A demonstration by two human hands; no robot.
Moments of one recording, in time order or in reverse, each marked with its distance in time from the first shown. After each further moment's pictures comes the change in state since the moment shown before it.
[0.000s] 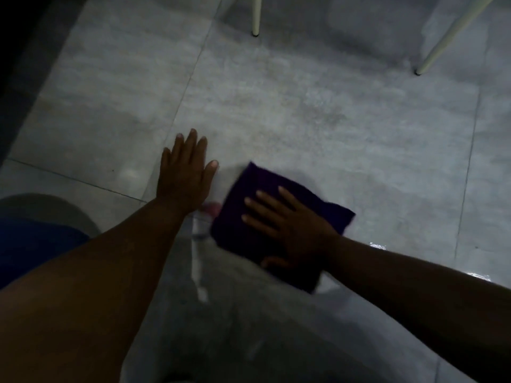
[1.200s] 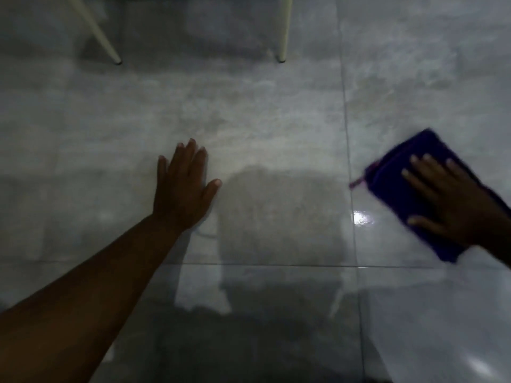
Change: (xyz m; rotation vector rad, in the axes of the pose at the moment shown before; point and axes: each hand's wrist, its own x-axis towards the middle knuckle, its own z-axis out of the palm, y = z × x) left_hand 0.028 0.188 0.023 0.121 -0.069 0.318; right_hand -0.387 0.171 0.028 0.068 -0.074 0.745
